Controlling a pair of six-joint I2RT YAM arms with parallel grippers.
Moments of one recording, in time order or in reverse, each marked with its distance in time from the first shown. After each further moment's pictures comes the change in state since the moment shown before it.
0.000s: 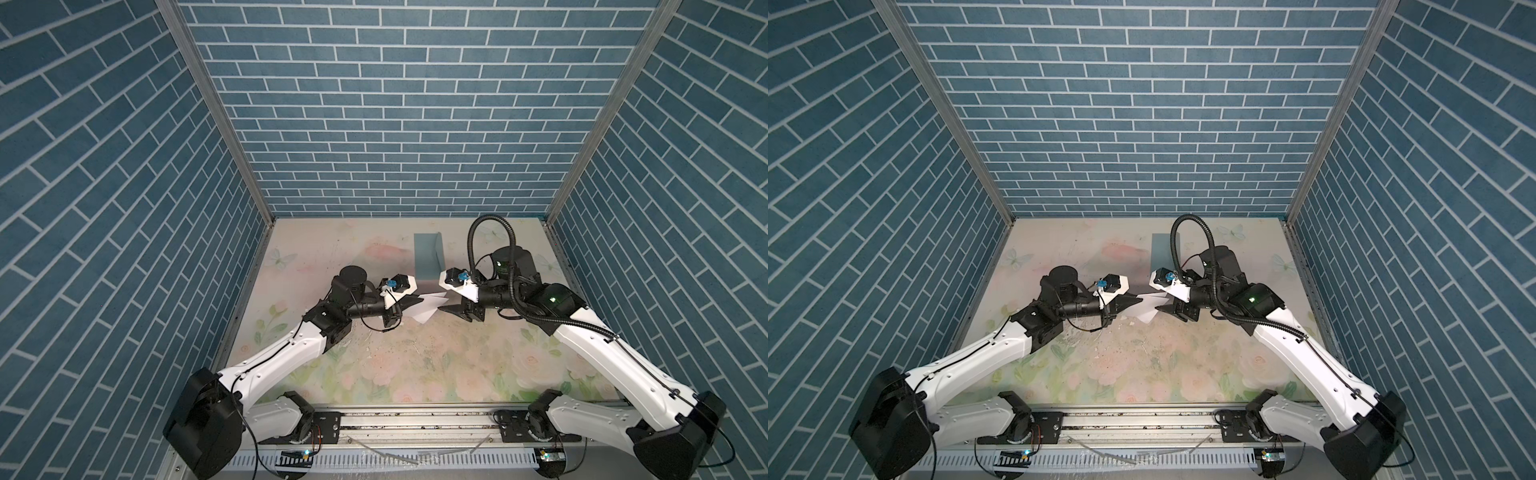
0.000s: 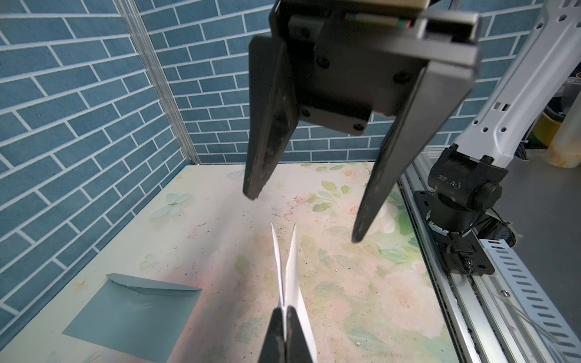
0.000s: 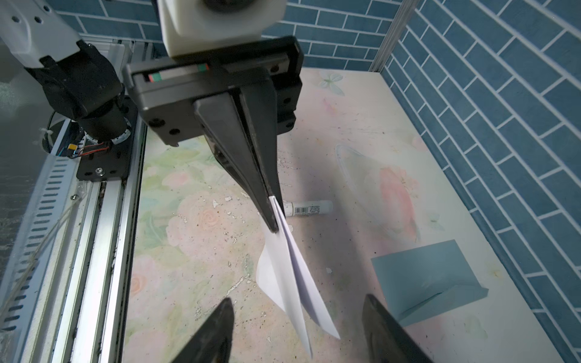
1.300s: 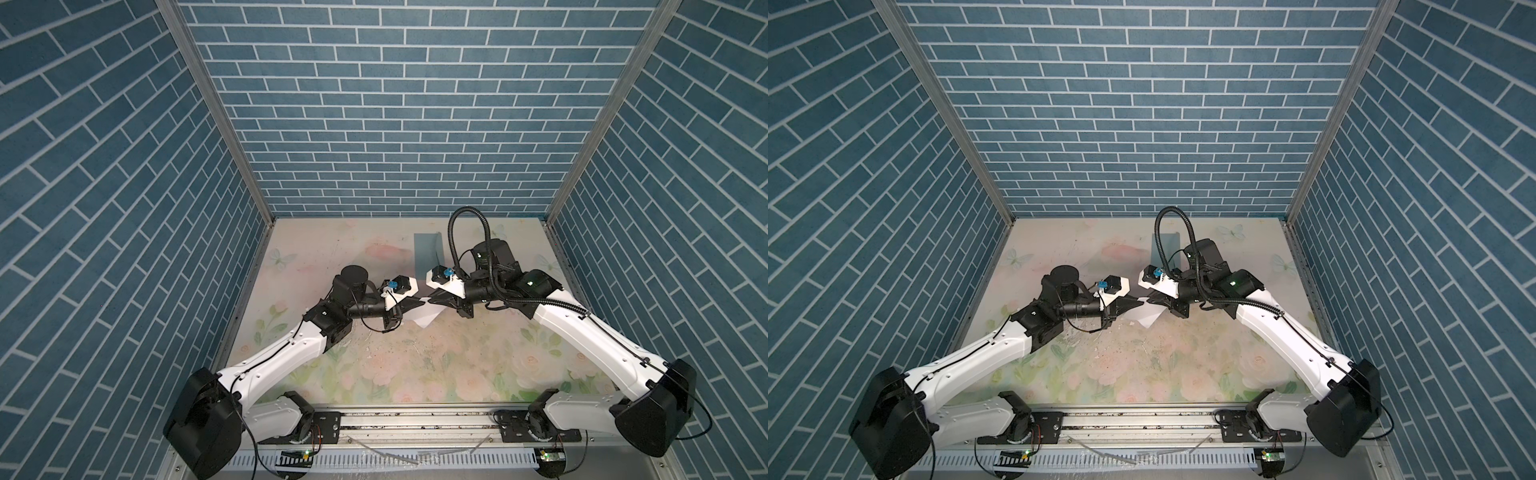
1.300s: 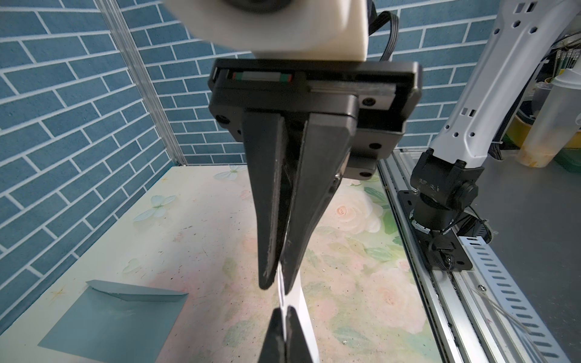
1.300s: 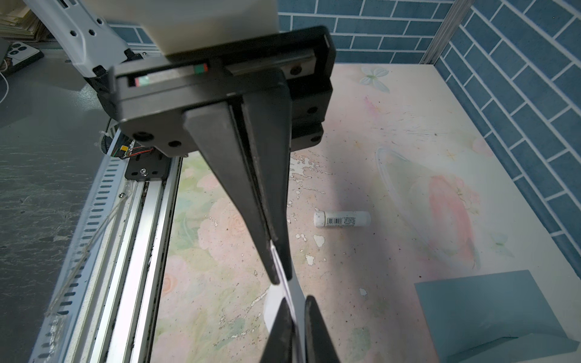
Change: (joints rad) left arm -0.007 0.000 0.011 -0.029 0.036 0.000; right arm 0.013 0.139 0.080 -0.046 -0.115 -0.028
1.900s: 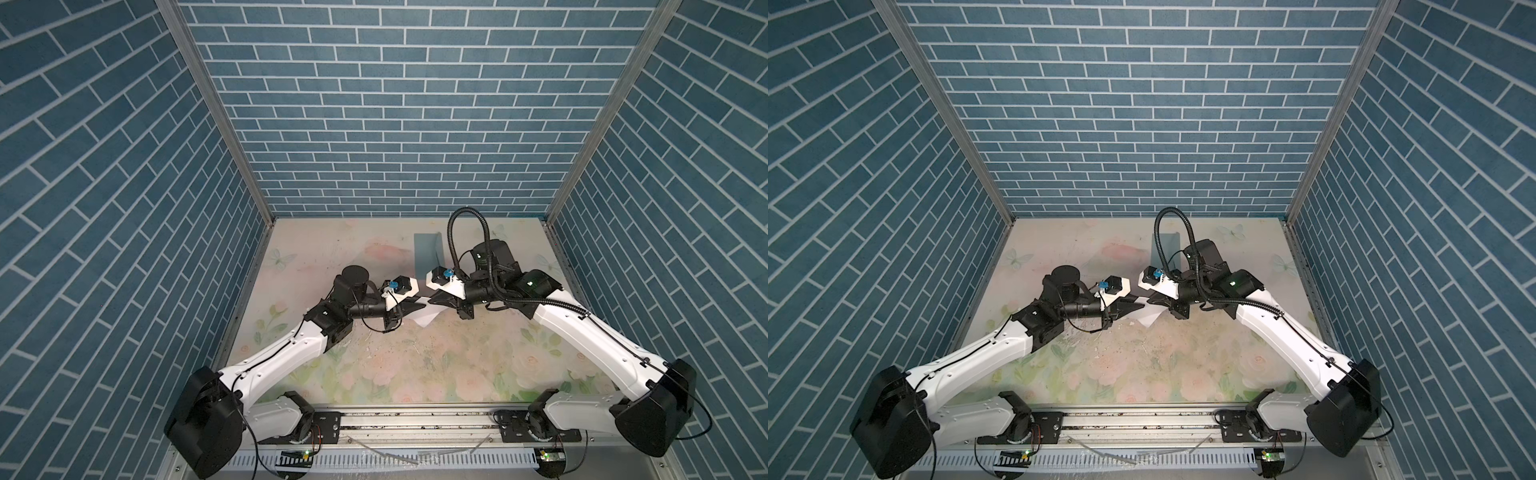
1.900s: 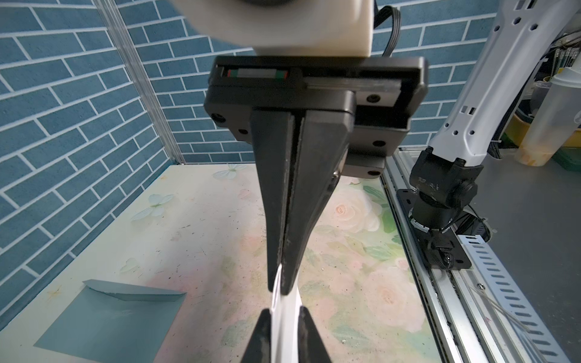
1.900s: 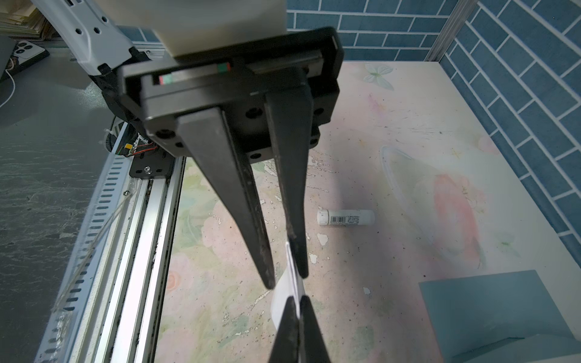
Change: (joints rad) left arm -0.002 0.011 0.000 0.000 0.001 0.003; right arm 0.002 -0.003 0.000 -0.011 -0.002 -0.002
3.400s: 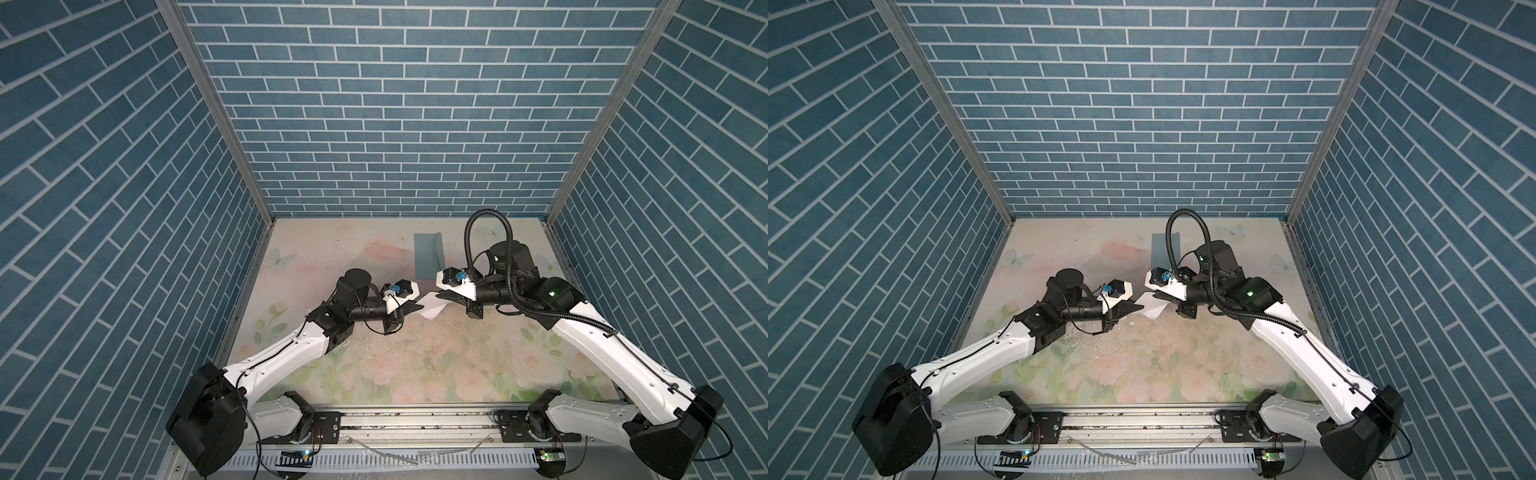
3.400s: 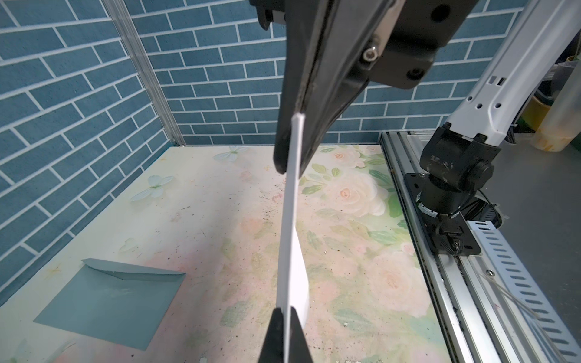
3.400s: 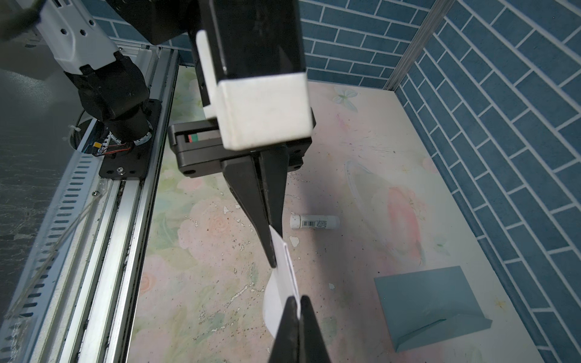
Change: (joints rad) left arm -0.004 0.011 -0.029 -0.014 -0.040 0.023; right arm -0.007 -0.121 -0.006 0.008 0.082 -0.026
